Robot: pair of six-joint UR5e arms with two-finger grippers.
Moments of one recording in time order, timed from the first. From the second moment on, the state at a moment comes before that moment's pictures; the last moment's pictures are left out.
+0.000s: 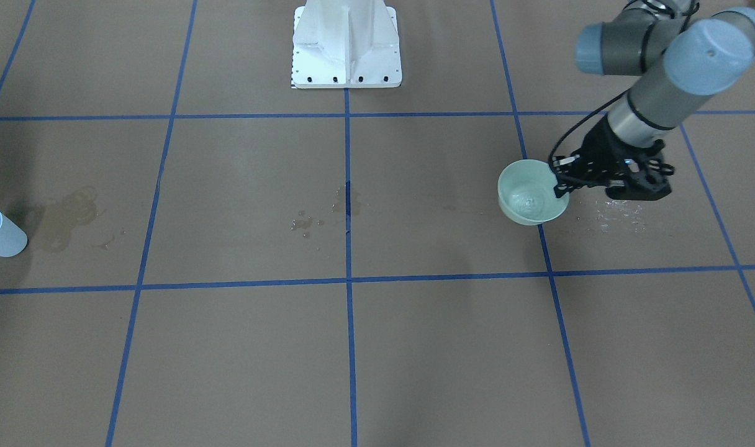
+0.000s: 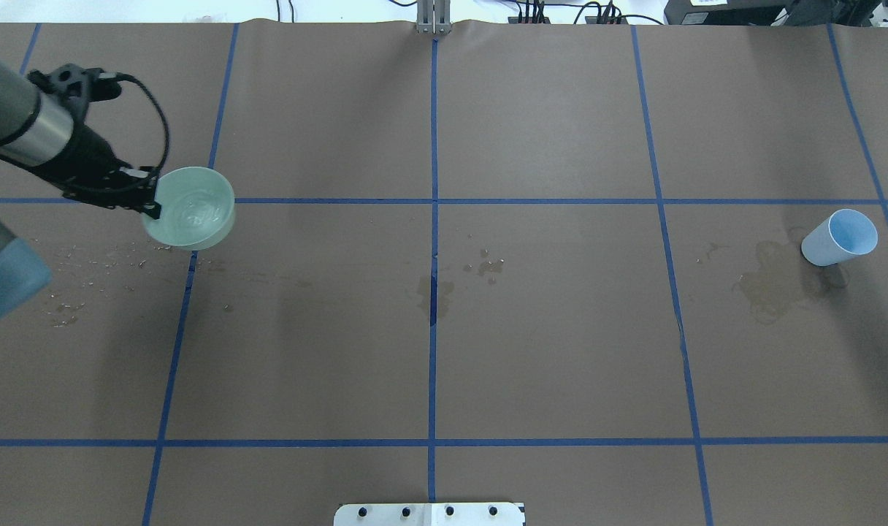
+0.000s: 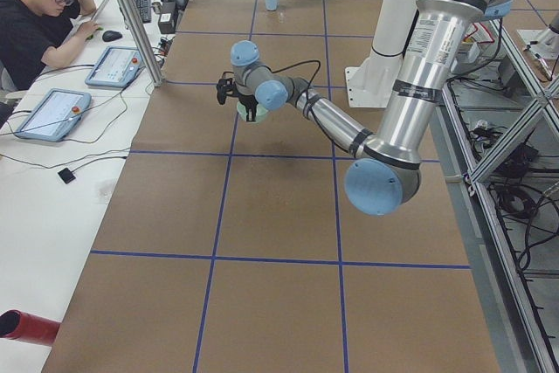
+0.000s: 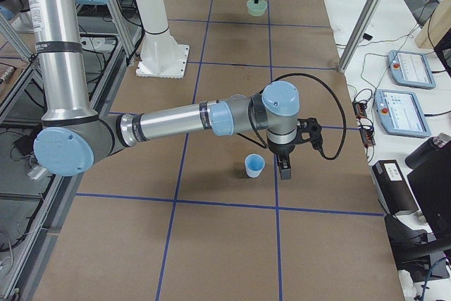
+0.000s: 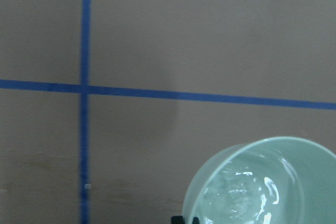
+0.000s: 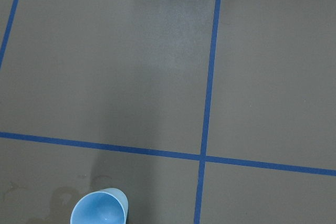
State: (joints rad) left arm -0.99 -1.77 -1.86 -1.74 -2.29 -0.83; right arm 1.61 -1.48 1.72 -1.58 2.34 0.02
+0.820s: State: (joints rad) left arm -1.16 -1.58 -1.49 -2.13 -2.31 -0.49; right arm 1.61 -1.50 1.73 -1.59 2.35 0.02
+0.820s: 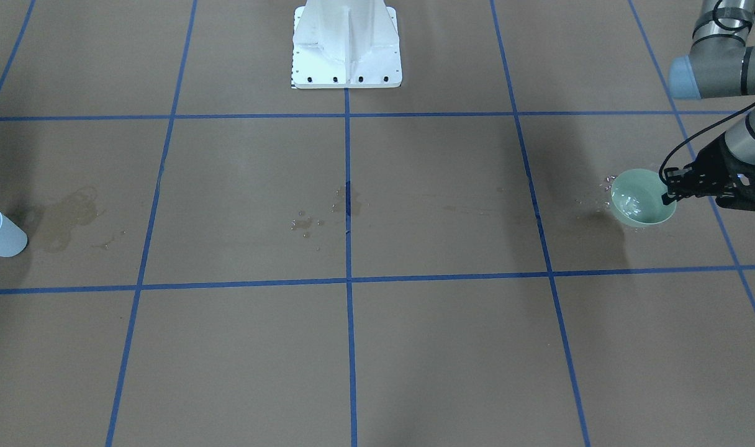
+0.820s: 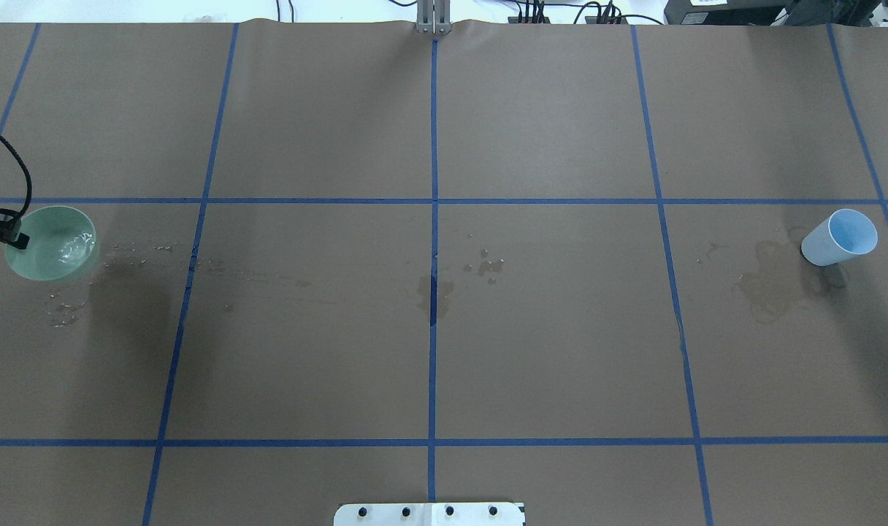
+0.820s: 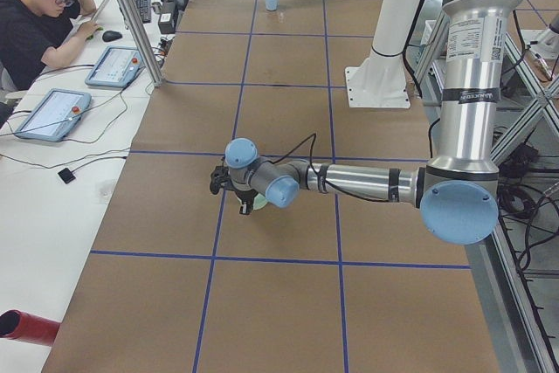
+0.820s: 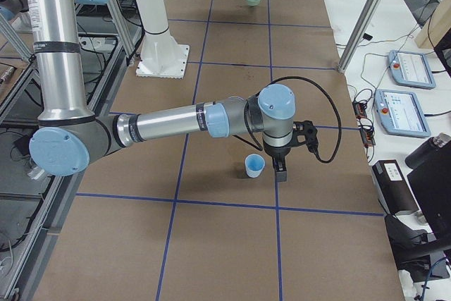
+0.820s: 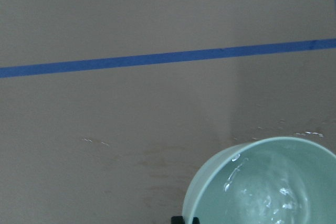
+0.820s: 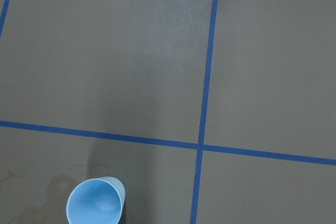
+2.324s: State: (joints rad) left arm -1.29 -1.62 -1.62 -1.91 -2.33 -0.35; right arm 1.61 -1.55 1.73 -1.58 2.38 0.02
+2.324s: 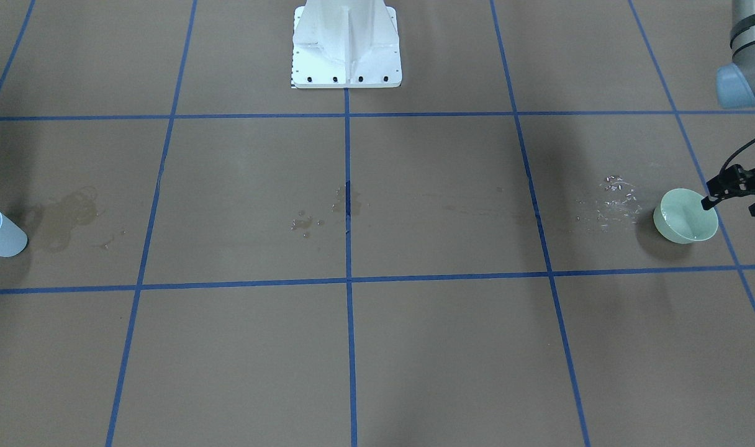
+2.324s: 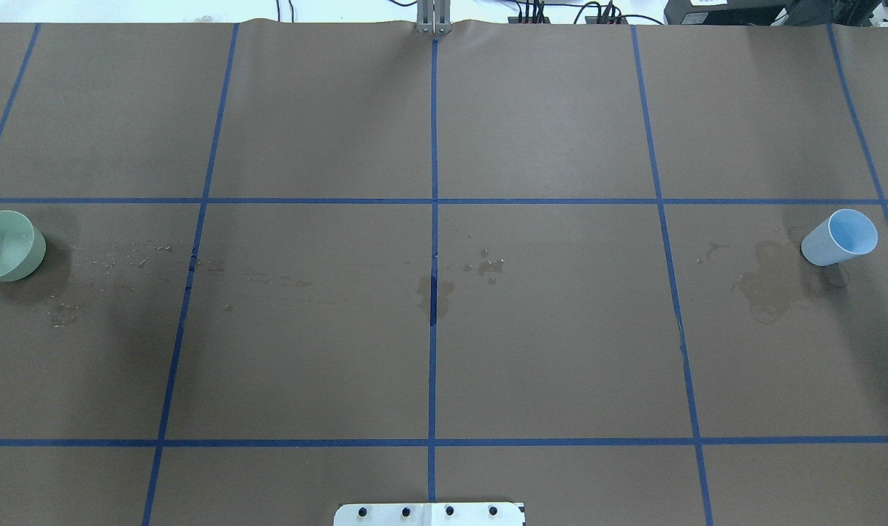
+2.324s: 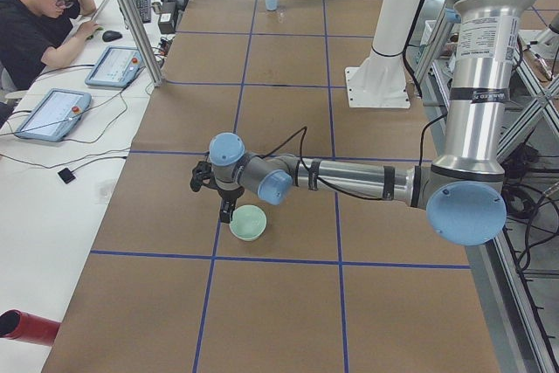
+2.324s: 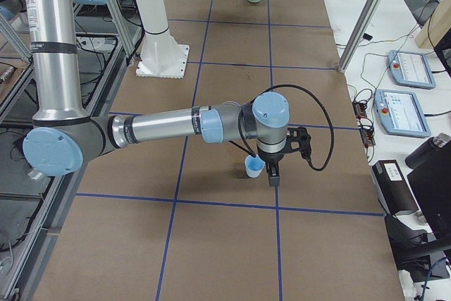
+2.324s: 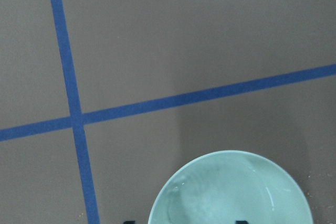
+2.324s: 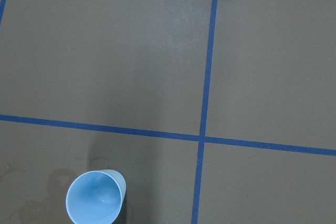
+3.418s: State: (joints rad) left arm -1.67 -1.55 -1.67 -1.46 -2.34 0.12; right arm 1.60 -1.59 1.72 -1.58 2.39 0.03
